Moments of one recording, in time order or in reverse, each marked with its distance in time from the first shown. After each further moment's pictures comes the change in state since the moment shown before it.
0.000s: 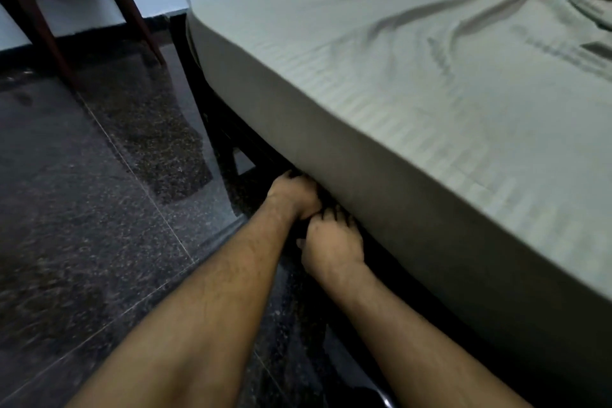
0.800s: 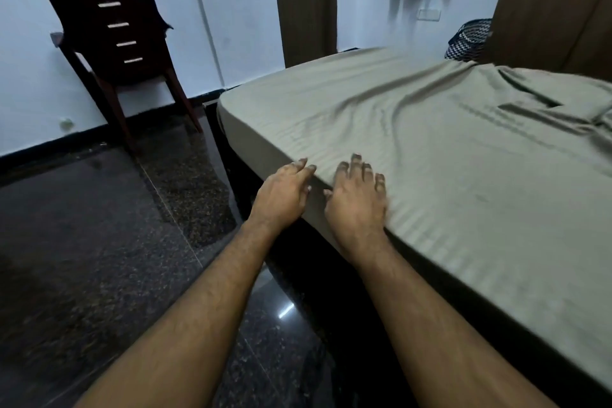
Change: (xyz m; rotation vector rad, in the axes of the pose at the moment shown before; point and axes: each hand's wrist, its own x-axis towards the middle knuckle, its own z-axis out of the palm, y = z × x) left_hand -0.109 0.065 -0.154 -0.232 0.578 -0.080; right_hand -0.072 0.077 -0.156 0.089 0.511 0.029
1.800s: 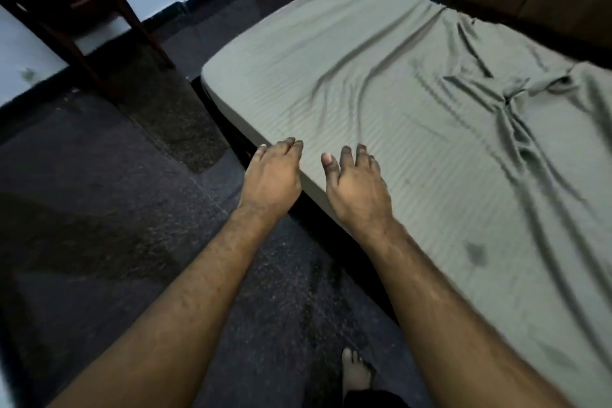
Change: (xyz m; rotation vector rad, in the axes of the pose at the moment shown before) left_hand 0.051 0.121 -0.285 0.032 -0.305 -0.118; right_hand 0.012 -0.010 -0.290 0.267 -0.371 0.261
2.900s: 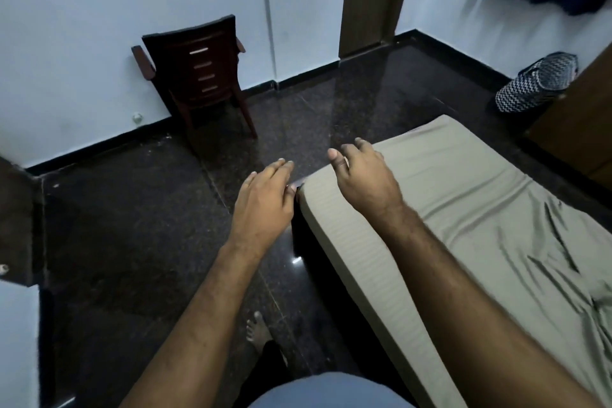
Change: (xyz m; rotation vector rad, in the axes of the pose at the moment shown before) left_hand 0.151 -0.300 -0.286 -0.227 0.260 -0.307; right_hand 0.244 -0.414 -0.136 -0.031 0.002 -0.401
